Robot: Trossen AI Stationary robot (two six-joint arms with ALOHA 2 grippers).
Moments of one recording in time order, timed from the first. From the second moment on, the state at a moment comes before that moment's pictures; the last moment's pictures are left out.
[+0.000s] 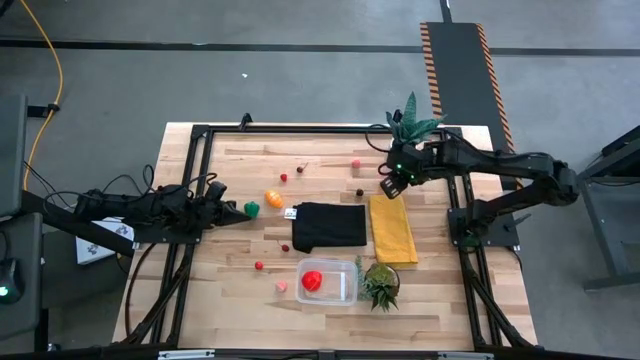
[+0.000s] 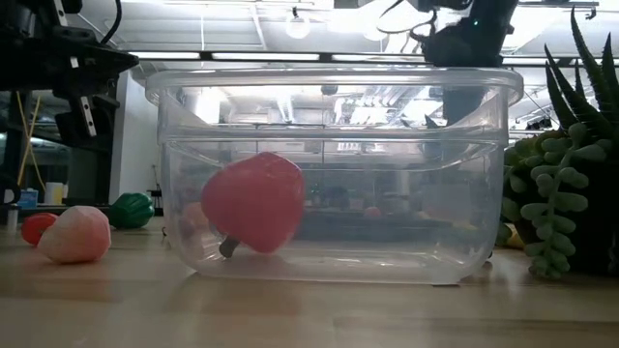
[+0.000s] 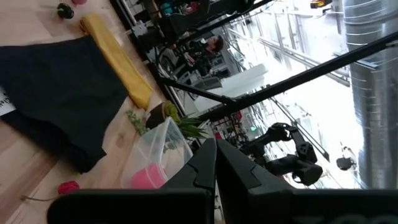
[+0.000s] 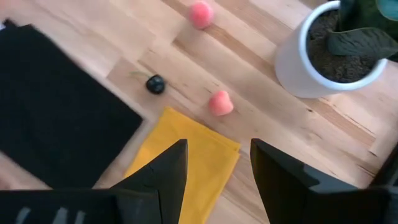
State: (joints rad) left arm 0.05 0.02 0.01 0.02 0.07 -1.14; right arm -0.24 1.26 1.11 -1.07 0.25 0.66
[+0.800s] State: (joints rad) left arm 0.05 0.02 0.01 0.02 0.07 -1.13; right arm -0.37 1.57 1.11 -0.95 0.10 0.62
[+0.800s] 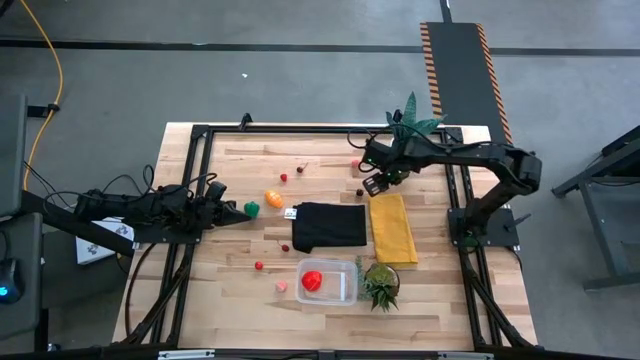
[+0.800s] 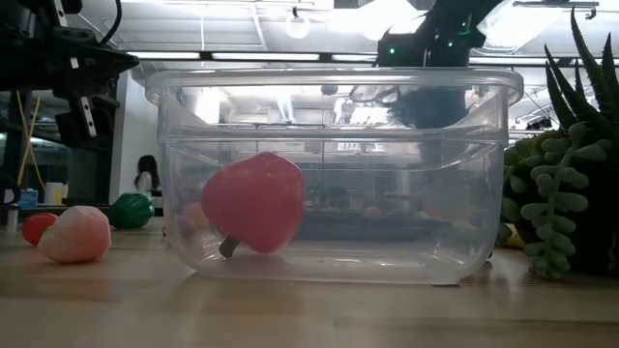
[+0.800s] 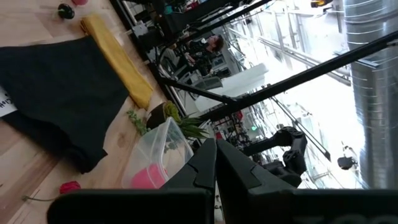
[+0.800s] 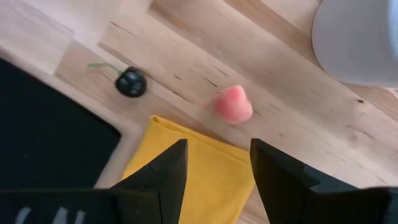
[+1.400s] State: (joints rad) left arm 0.05 0.02 0.01 0.02 0.09 -1.13; right arm -0.45 1.59 1.02 -0.88 0.06 0.64
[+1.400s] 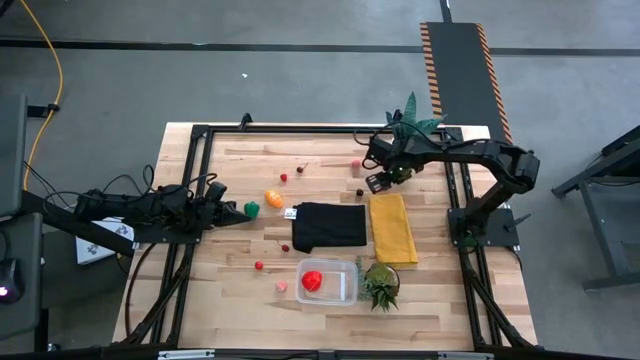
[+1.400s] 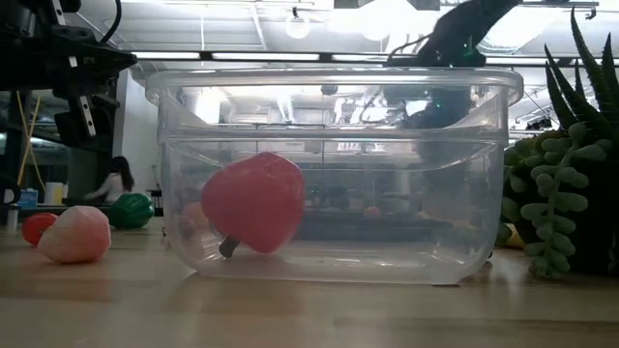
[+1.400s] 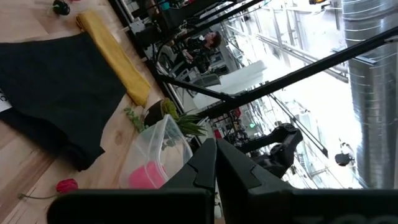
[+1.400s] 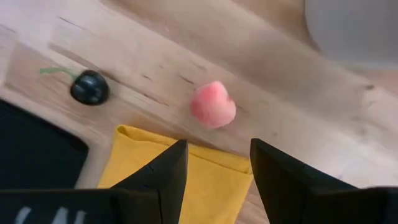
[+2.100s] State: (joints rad) left arm 0.05 0.02 0.01 0.02 0.09 -1.13; right arm -0.48 1.59 0.98 -0.75 0.06 0.66
